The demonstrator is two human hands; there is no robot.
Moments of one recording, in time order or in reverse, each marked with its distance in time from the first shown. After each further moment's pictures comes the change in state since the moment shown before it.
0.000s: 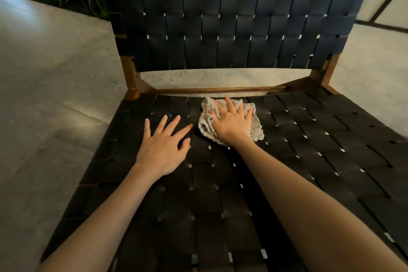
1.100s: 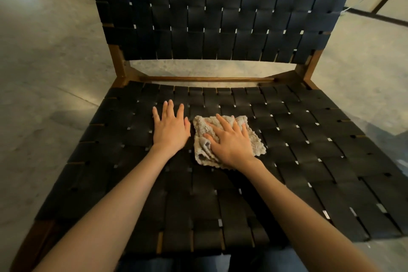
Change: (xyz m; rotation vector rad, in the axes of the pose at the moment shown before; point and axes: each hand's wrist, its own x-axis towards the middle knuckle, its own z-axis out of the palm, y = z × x) left_hand 0.030 0.063 0.007 -0.074 0.040 -0.198; right_hand -0.092 0.042 -0.029 0.063 -0.138 -0.144
